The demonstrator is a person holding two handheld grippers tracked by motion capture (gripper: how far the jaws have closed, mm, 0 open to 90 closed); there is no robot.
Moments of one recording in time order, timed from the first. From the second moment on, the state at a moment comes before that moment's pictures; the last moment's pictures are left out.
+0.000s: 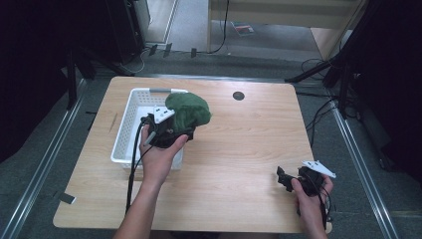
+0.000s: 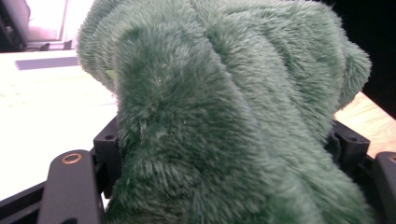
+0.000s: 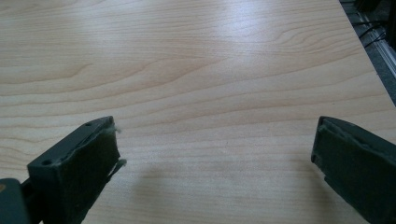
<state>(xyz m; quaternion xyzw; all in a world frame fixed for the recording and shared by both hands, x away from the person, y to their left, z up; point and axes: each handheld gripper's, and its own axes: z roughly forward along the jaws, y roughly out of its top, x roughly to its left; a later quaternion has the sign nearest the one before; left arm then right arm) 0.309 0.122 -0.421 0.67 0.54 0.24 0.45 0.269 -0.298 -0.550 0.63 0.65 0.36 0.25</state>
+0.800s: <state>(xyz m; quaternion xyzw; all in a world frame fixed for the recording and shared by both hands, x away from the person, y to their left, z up) 0.352 0.204 -0.459 0.63 0.62 0.26 0.39 0.269 -0.298 -0.550 0.63 0.65 0.36 0.25</state>
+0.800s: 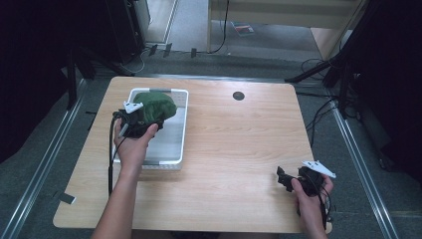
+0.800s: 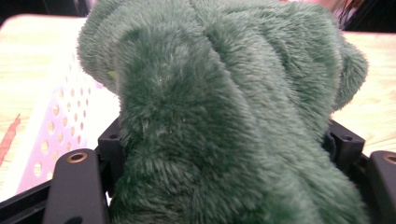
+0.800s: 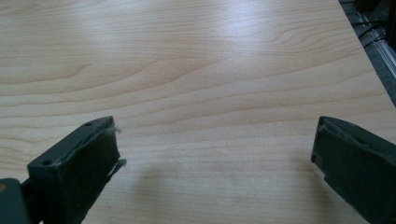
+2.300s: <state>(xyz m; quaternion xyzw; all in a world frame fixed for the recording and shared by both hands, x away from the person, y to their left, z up) 0.360 0.210 -0.453 0.66 0.61 0.21 0.39 0.269 -0.298 -0.550 0.63 0.65 0.36 0.25</state>
